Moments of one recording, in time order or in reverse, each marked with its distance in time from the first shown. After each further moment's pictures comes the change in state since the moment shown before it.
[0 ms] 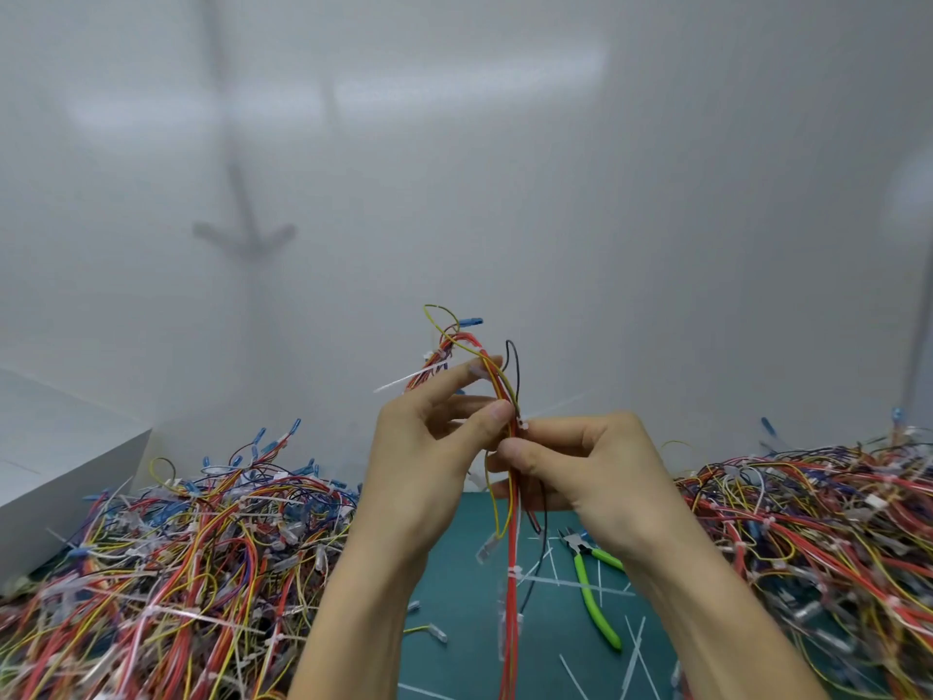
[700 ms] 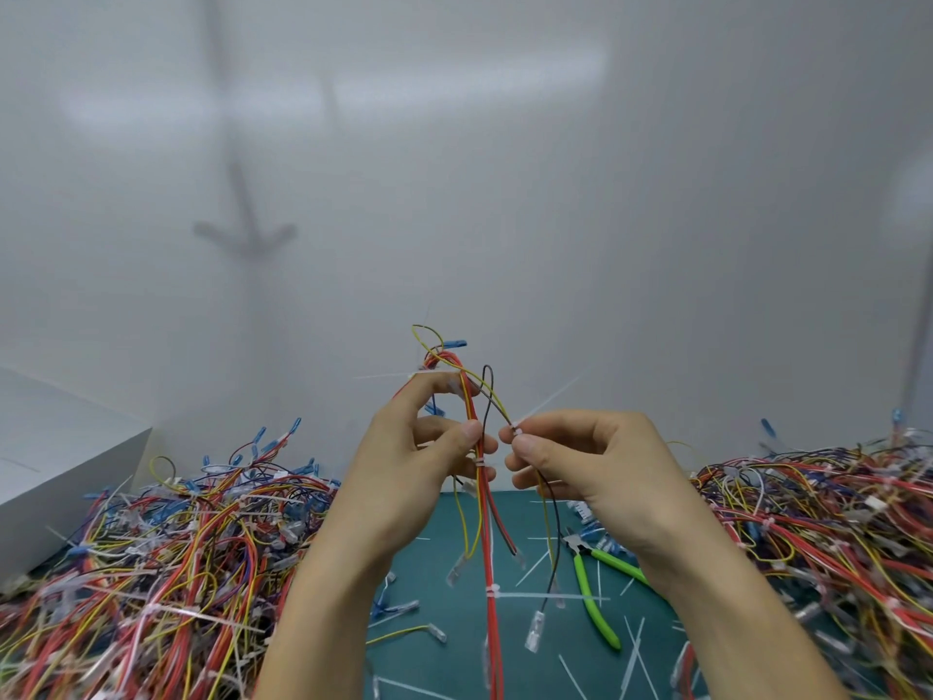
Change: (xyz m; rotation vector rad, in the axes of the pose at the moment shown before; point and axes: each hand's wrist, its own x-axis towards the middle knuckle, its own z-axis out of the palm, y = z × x) left_hand 0.001 -0.005 -0.021 0.159 -0.110 -0.104; right_hand -0.001 -0.003 -0.011 -0.145 0.011 0.036
